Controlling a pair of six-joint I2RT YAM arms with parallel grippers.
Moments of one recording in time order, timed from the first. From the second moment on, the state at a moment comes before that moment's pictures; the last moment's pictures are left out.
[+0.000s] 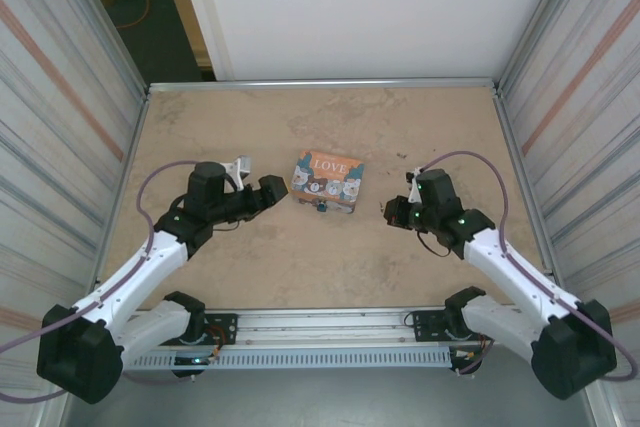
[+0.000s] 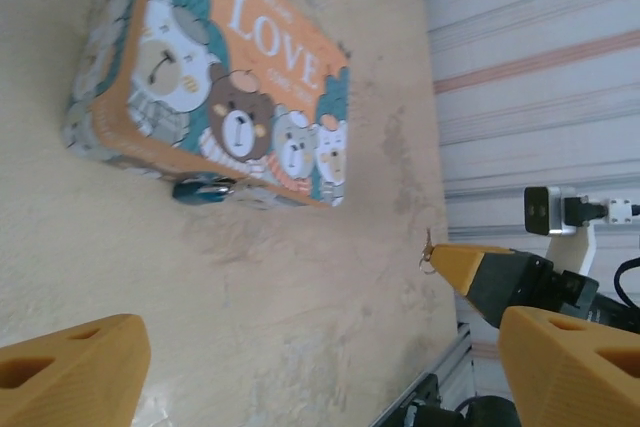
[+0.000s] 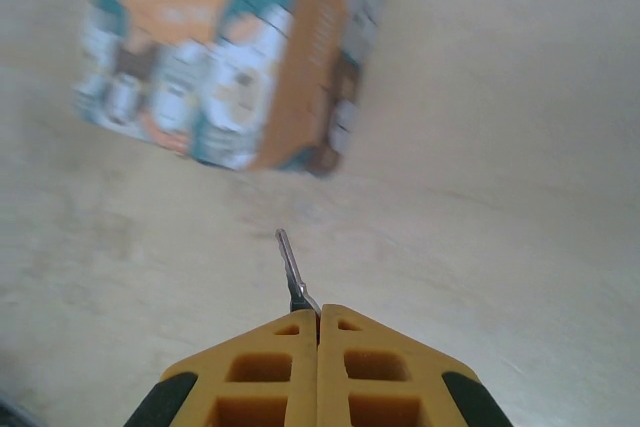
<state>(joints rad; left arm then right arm) -0.42 0.99 0.63 -0.16 0.50 -0.88 0.44 0.95 0.60 -0.40 -0.23 0.66</state>
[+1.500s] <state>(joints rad) -0.68 1.34 0.89 0.08 0.58 -0.84 0.68 1.03 0.65 0.05 -0.34 0.72</state>
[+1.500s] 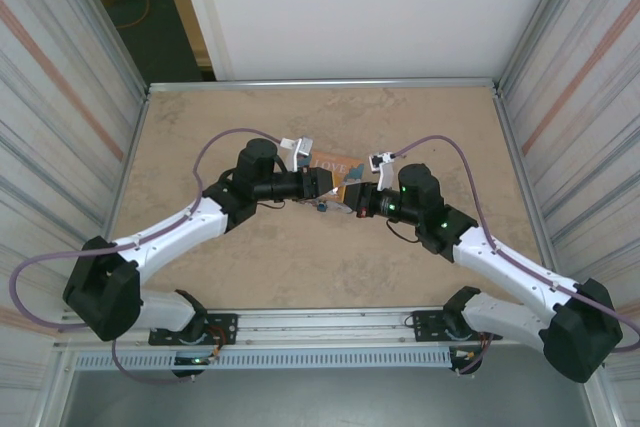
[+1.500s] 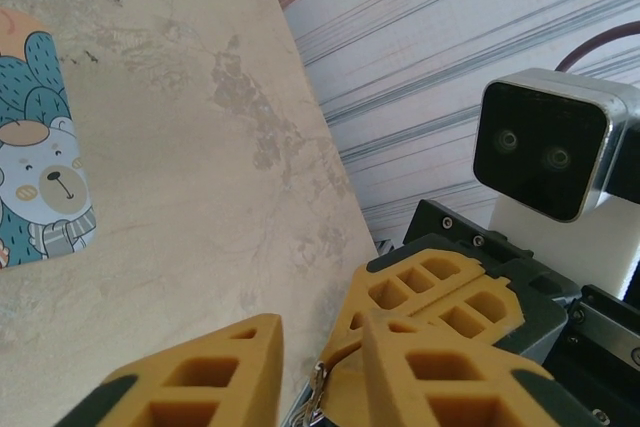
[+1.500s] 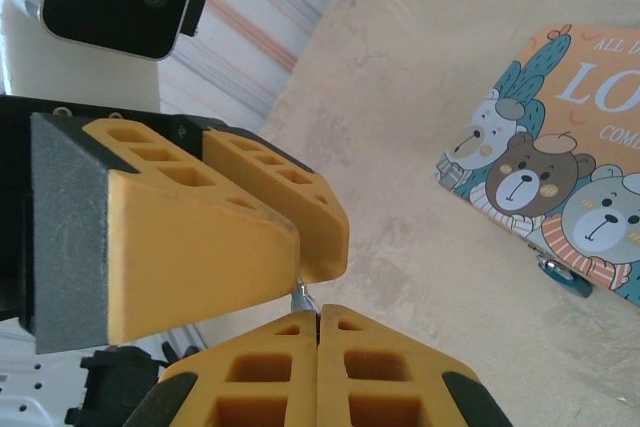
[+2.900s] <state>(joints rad) -0.68 1.27 0.89 0.04 0.53 -0.77 0.63 1.06 0.65 0.18 -0.47 0.76</state>
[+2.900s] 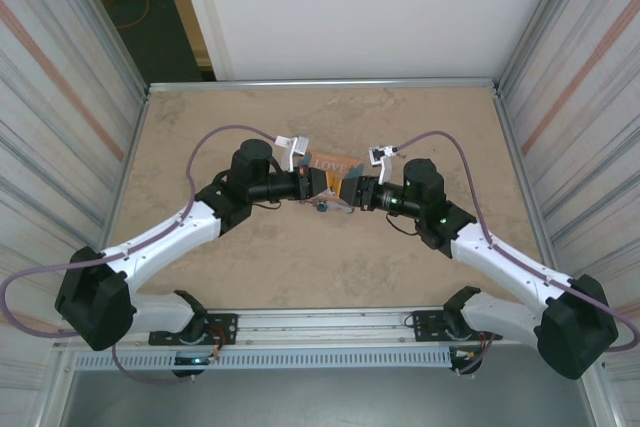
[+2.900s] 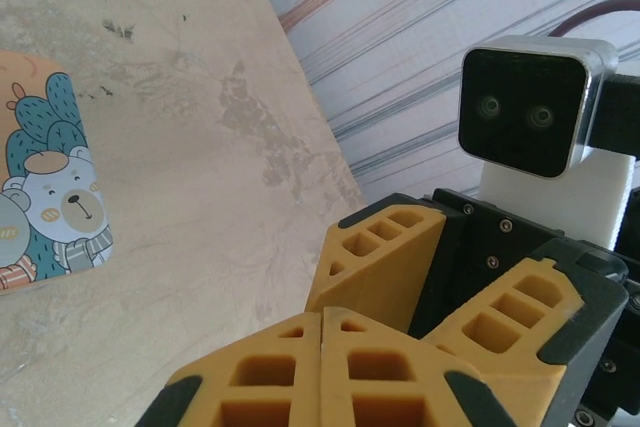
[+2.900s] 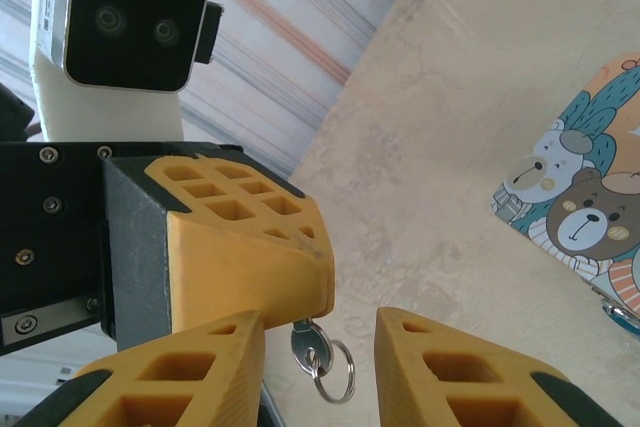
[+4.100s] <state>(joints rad) -0.68 1.27 0.89 0.02 0.51 -0.77 0.65 1.09 0.61 0.23 -0.48 0.79</state>
